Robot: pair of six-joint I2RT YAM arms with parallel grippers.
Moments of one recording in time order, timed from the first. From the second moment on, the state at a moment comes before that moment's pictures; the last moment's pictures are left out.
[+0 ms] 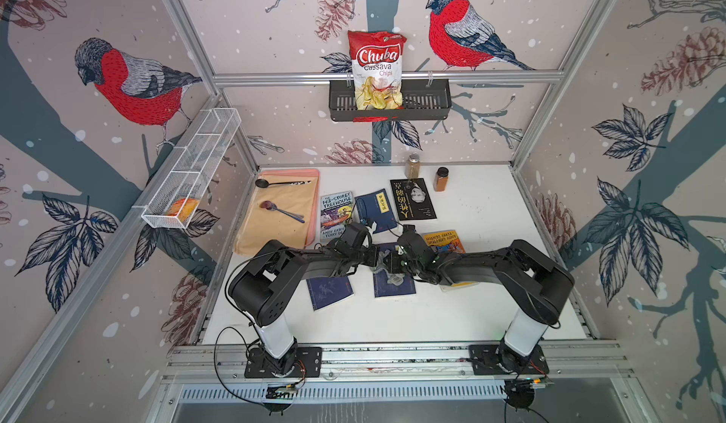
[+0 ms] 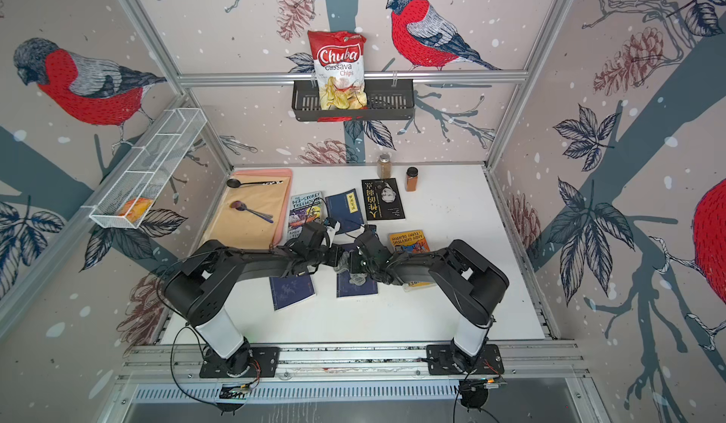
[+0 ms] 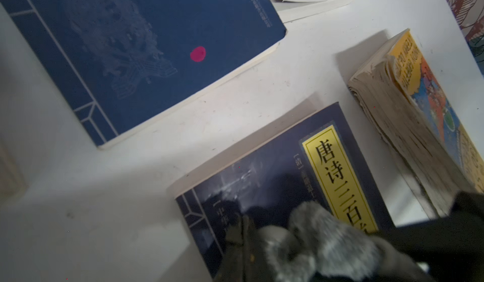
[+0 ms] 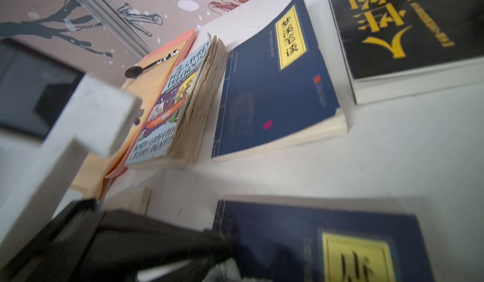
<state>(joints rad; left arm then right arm) -0.62 1.73 0.70 0.22 0.21 -0.39 0.87 1.81 0.83 0.20 -0.08 0.65</state>
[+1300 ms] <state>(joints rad) -0.60 1.78 0.67 0.37 0.29 -0.42 1.00 1.68 0.59 0.35 -0.19 0.74</state>
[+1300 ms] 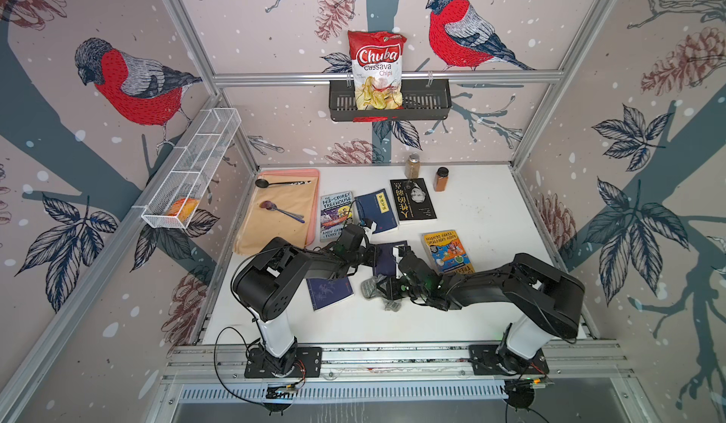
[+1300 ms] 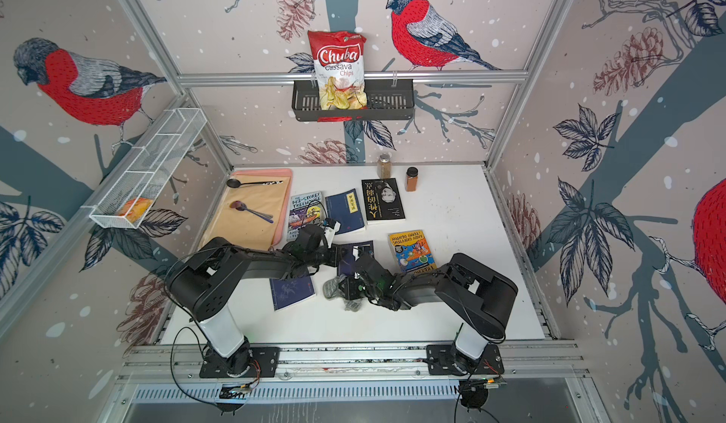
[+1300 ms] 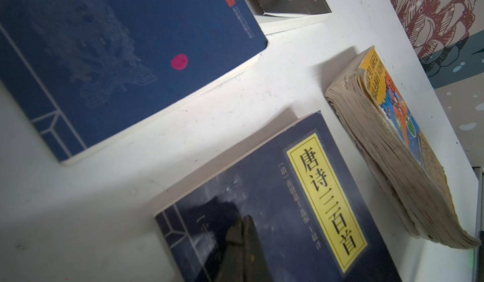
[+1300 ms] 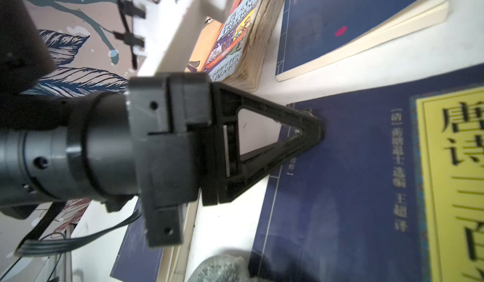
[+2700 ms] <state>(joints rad) -0.77 1.55 0.54 0.19 0.24 -0.50 0.74 1.96 0.92 0.36 -0.33 0.58</state>
